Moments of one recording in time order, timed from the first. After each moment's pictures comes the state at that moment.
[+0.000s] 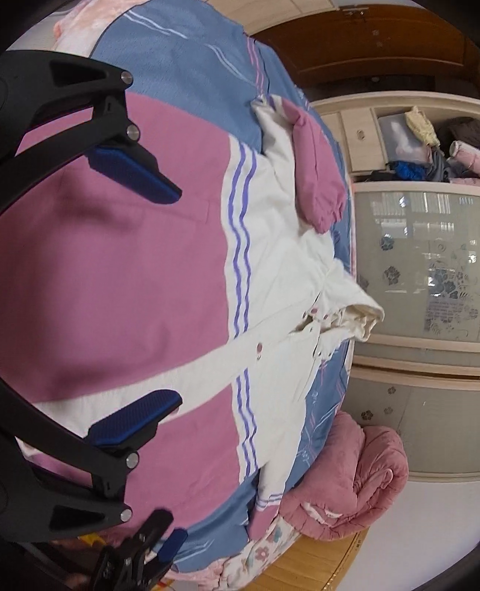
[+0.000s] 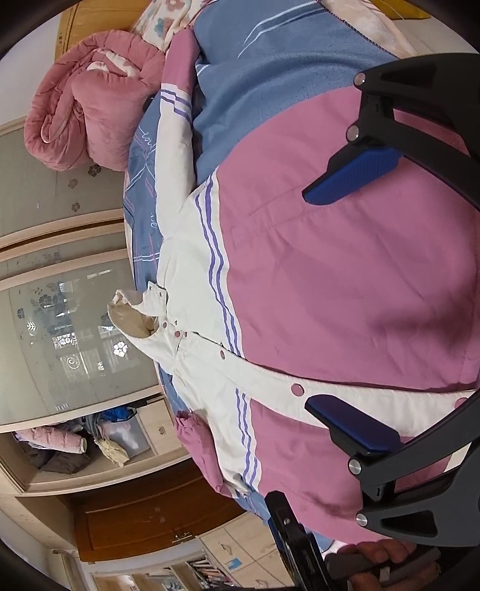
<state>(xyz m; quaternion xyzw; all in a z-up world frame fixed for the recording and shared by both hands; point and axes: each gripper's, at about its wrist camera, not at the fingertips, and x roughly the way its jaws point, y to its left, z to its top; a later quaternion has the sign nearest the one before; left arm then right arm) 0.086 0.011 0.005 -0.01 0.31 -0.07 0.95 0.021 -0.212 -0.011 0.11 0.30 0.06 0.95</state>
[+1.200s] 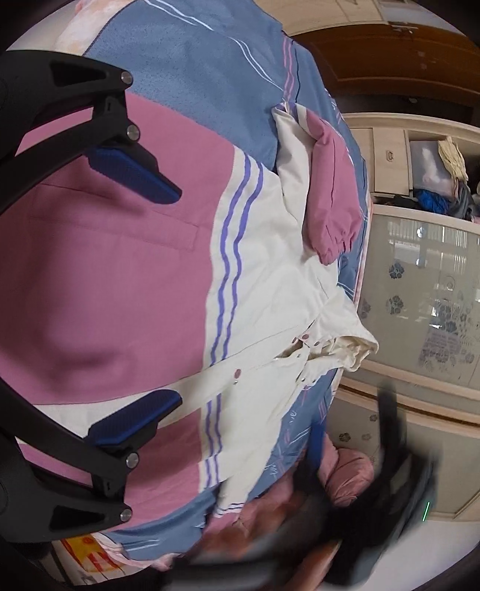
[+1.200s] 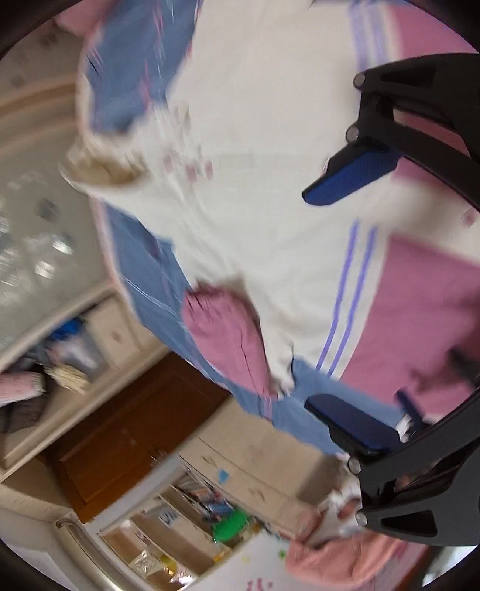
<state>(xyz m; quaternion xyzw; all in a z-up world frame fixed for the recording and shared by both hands) 0.121 0.053 0.005 -0.10 0.32 -0.05 0.94 0.291 -0.087 0.092 0.17 0.44 0.30 0.83</state>
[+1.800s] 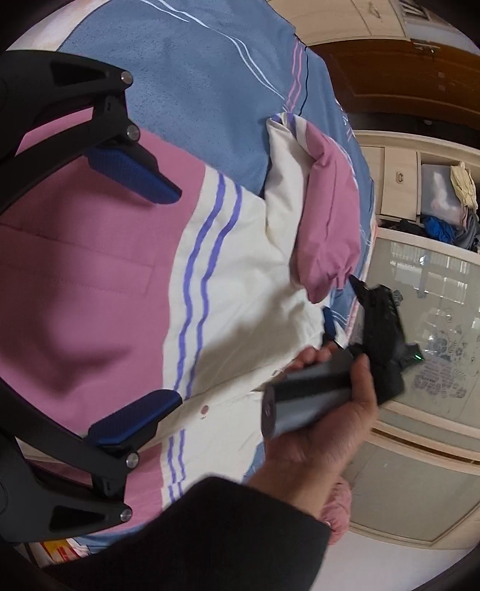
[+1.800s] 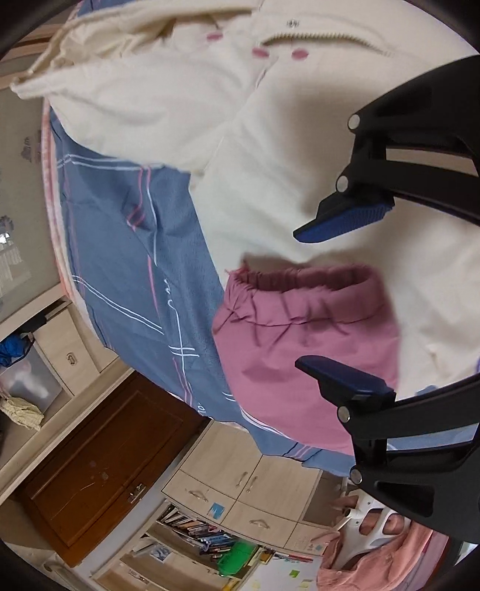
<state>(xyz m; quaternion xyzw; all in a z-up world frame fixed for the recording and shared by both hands) 0.160 0.091 0.003 -0.13 0.32 -0.02 0.94 0.465 0.048 0.024 0.15 0.53 0.29 0.79</state>
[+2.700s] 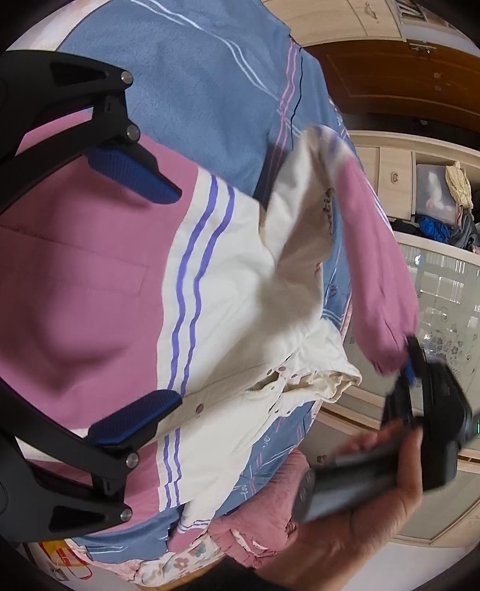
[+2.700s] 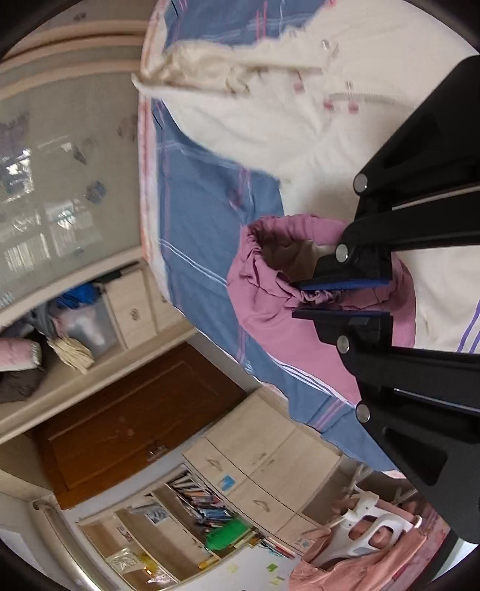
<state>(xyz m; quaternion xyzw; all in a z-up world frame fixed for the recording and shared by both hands) 0.159 0.088 0.004 -0.13 0.32 -0.02 0.94 0.403 -0.024 0.159 0.12 0.37 0.30 0.87</state>
